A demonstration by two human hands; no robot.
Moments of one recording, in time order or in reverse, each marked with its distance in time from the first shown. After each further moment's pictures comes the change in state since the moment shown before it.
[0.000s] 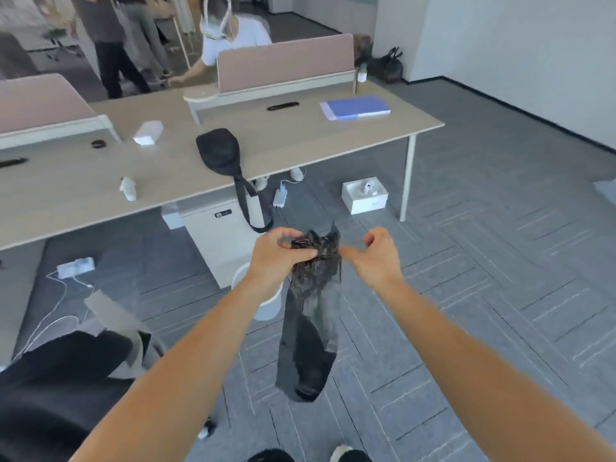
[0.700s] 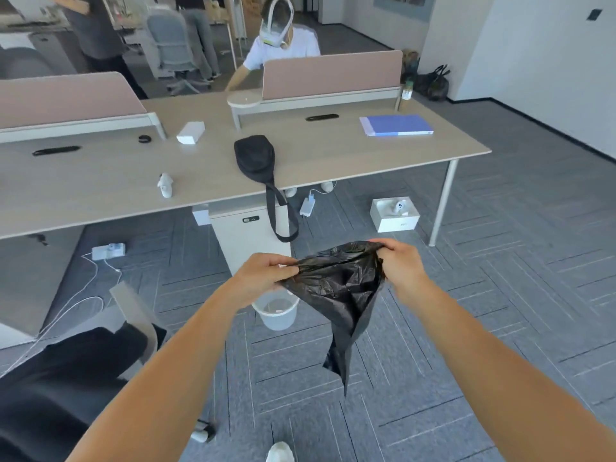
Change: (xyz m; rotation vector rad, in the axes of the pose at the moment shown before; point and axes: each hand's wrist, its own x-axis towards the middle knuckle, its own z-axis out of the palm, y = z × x) left_hand 0.056 -0.036 -0.074 0.020 -0.193 -0.205; right_hand 0.079 -0.015 0.021 0.273 -0.174 0.166
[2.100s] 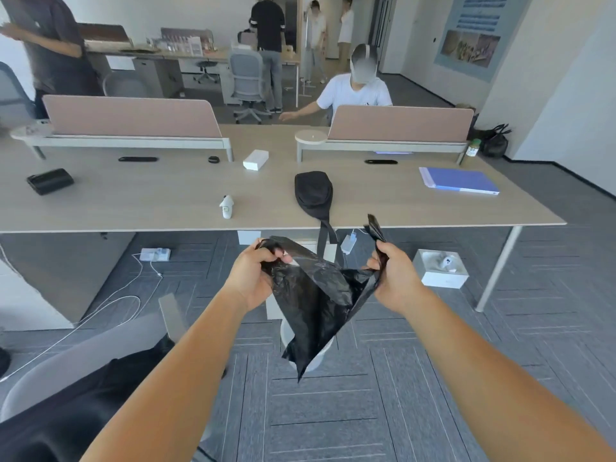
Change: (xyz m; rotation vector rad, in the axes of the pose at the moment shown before) left_hand -0.002 0.020 -0.133 -0.985 0.181 0.274; right_hand 0.029 -0.092 0.145 0.628 -0.339 0.214
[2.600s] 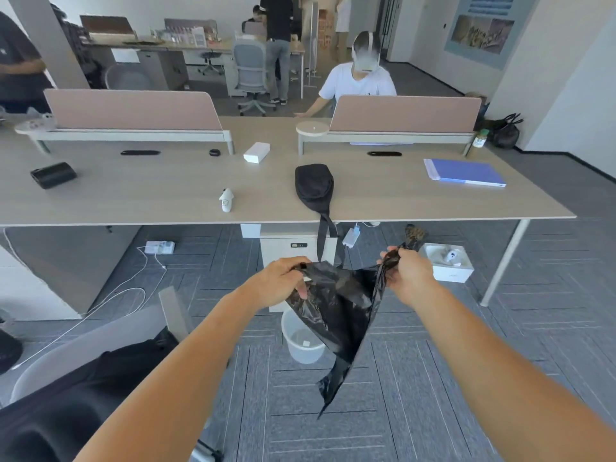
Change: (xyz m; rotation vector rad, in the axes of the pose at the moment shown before) left_hand -0.005 -0.025 0.031 1.333 -0.213 -0.007; right_hand 0.021 -0.020 -0.034 -0.111 0.288 -0.014
